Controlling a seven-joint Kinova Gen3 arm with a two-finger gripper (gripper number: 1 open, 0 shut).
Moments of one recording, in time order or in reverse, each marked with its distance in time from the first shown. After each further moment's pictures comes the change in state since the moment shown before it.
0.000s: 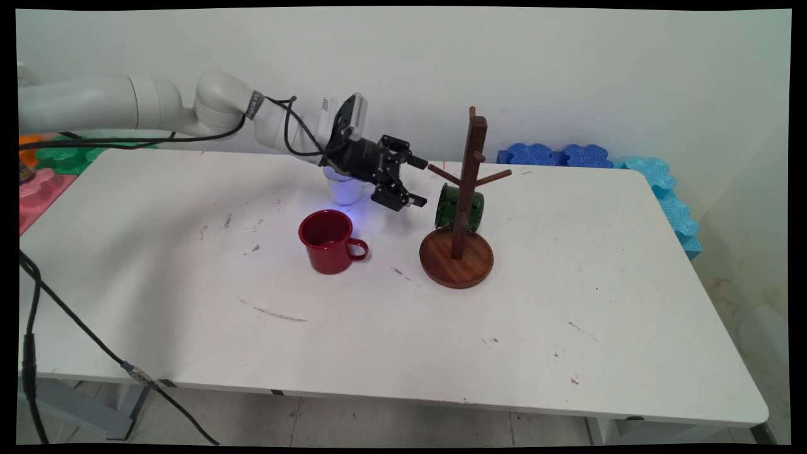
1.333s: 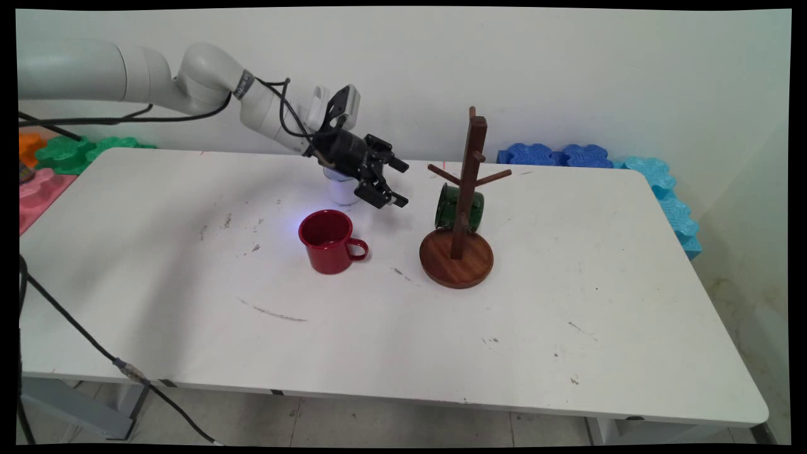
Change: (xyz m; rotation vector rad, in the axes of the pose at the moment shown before) arm 0.015 -0.007 -0.027 -0.023 -0.148 -0.094
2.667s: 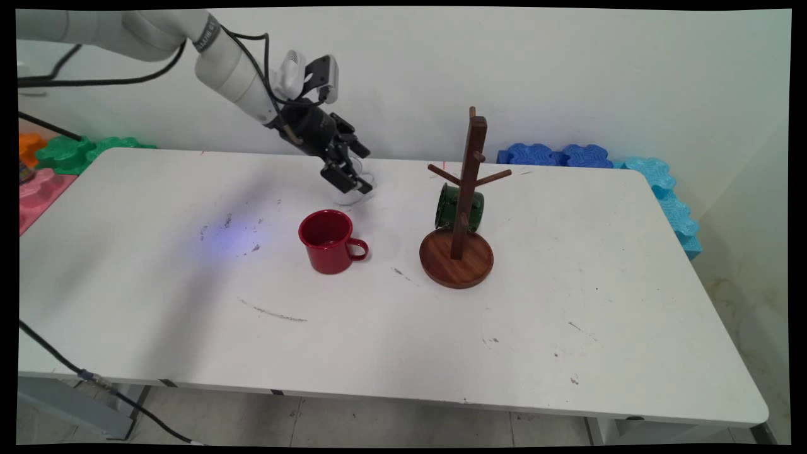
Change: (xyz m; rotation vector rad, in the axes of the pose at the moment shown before) arm 0.060 0.022 -0.069 0.090 -0.256 -0.067
